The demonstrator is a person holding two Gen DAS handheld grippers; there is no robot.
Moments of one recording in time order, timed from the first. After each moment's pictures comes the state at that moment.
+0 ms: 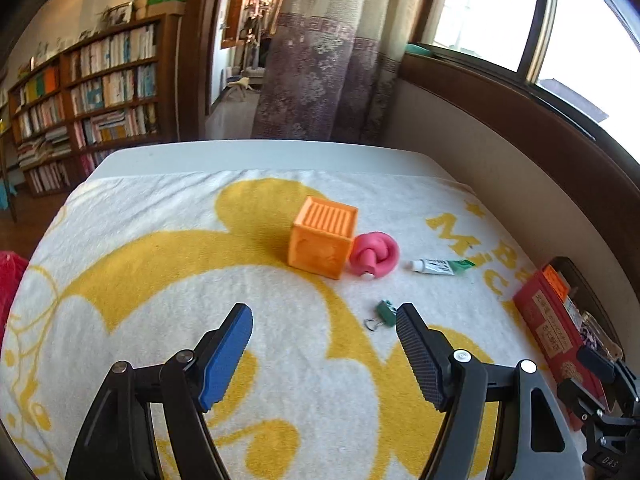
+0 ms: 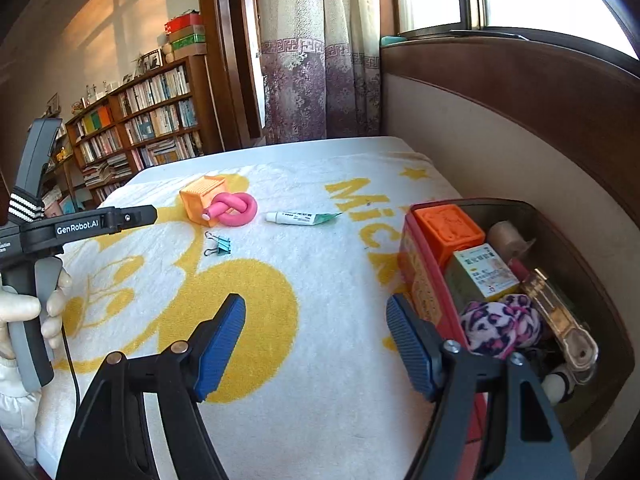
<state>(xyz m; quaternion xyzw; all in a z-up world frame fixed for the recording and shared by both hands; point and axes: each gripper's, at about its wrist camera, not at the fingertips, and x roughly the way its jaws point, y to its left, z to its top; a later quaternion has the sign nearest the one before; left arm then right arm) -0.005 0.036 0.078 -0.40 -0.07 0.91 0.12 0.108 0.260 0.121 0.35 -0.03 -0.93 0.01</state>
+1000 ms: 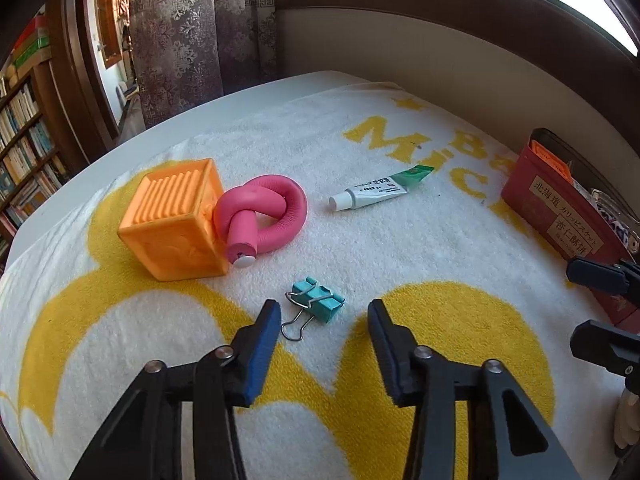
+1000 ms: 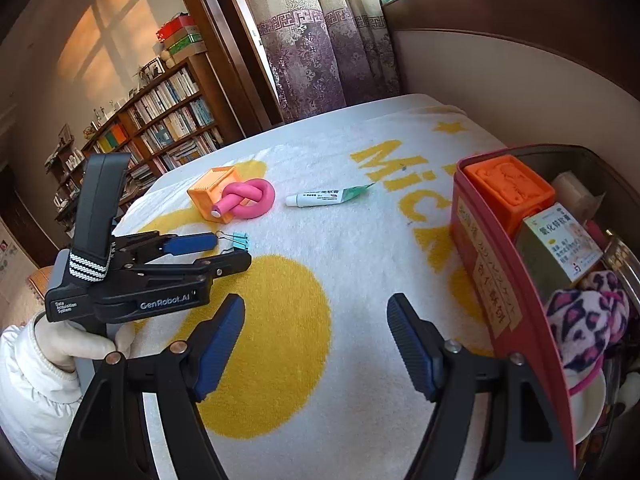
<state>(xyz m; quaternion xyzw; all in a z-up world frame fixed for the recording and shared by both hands) -0.046 0.137 0.019 -0.45 0.12 0.84 0.27 0.072 0.275 0.090 0.38 -0.13 -0.91 0.06</state>
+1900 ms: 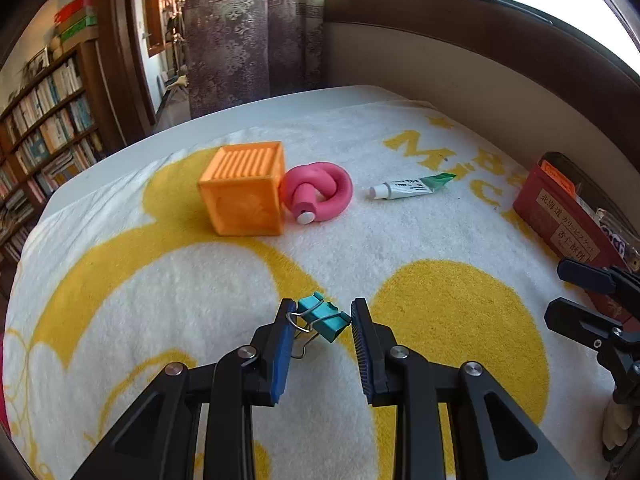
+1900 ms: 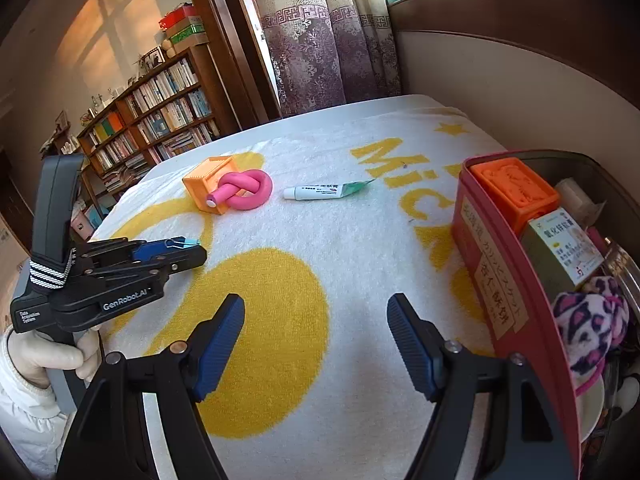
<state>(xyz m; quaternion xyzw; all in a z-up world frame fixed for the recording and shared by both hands) -0.006 0.091 0.037 -0.43 0.06 0.88 0.20 0.072 0.267 0.085 0.39 -0.10 -0.92 0.05</state>
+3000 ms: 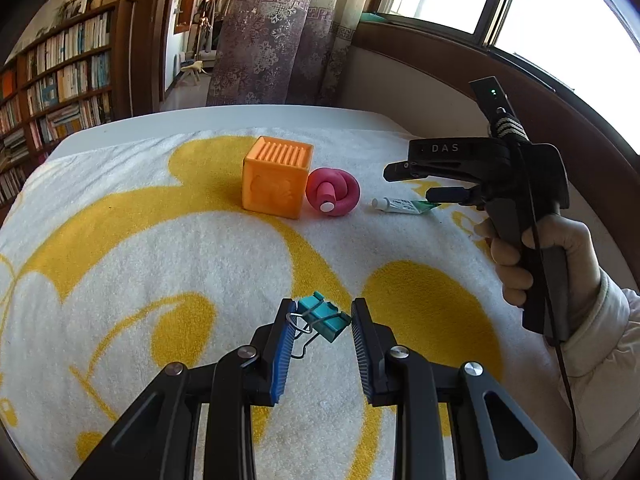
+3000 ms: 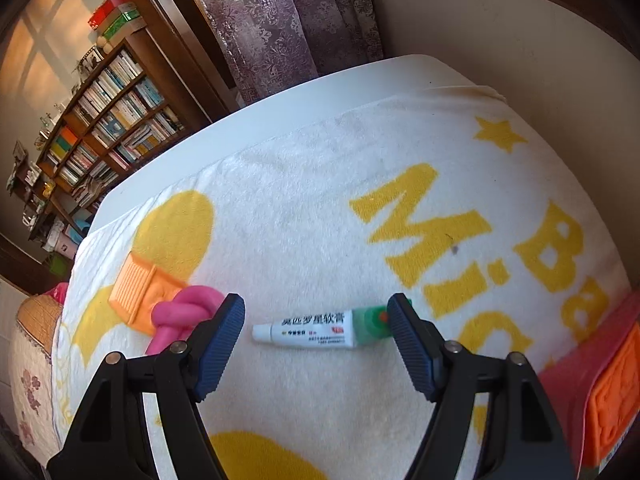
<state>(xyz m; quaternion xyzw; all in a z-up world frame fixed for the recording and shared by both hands) 0.018 0.054 0.045 -0.43 -0.04 0.88 0.22 -0.114 0.281 0.071 0.49 -0.17 -0.85 0.00</state>
